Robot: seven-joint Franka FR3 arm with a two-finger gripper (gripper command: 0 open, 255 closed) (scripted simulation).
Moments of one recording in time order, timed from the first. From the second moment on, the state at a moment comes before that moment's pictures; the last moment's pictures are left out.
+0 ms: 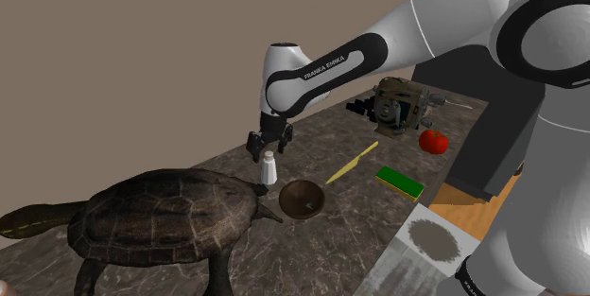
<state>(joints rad) 0.15 0.22 0.16 -2.00 0.05 2.29 0.27</state>
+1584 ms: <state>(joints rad) 0.14 0.16 0.16 -1.93 0.06 2.17 0.27</state>
